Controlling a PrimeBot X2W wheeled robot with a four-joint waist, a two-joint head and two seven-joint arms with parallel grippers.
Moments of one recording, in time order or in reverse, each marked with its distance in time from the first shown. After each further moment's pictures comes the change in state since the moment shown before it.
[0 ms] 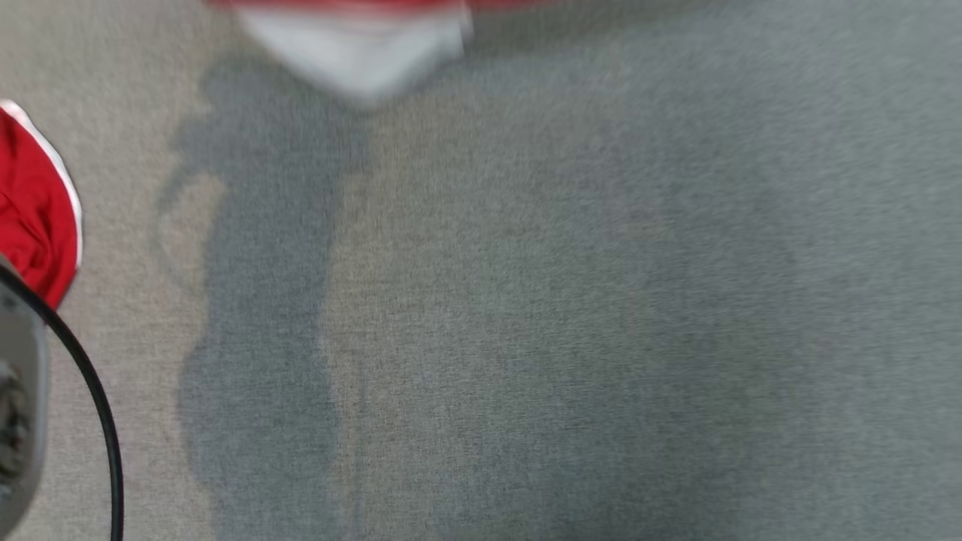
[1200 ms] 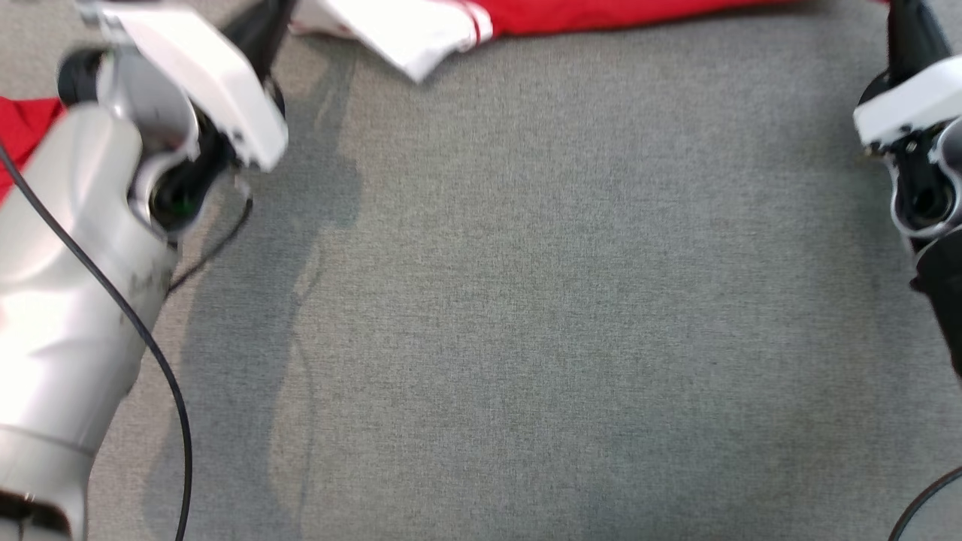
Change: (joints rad) left arm 0.420 0.146 -0.572 0.342 0.202 -0.344 -0.066; right arm 0.366 -0.074 0.481 0.511 0.453 0.000 -0.365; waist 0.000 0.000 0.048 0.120
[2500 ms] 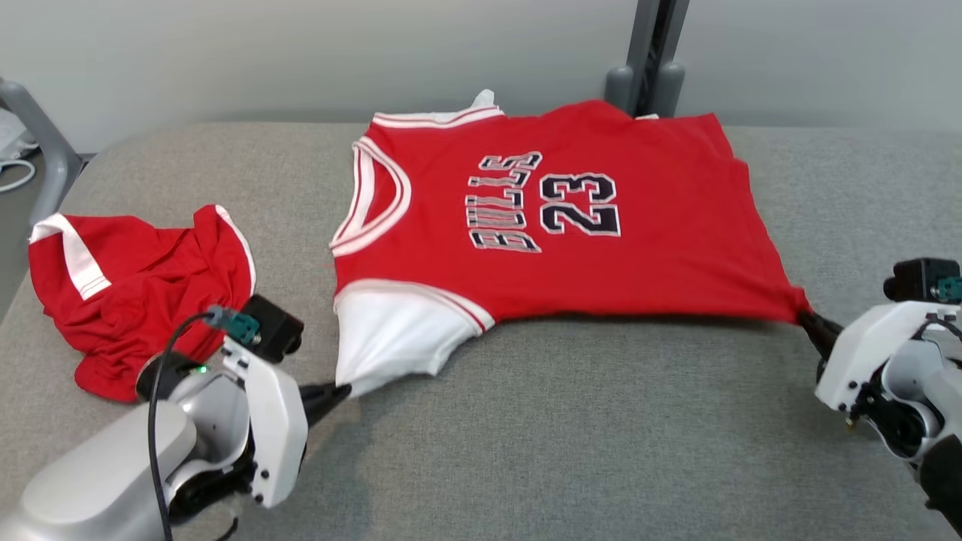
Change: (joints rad) left arm 0.409 0.305 -0.485 -0.338 -0.086 0.000 0.165; right arm 0.362 -0.128 0.403 -0.007 0.199 0.000 0.264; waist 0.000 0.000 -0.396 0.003
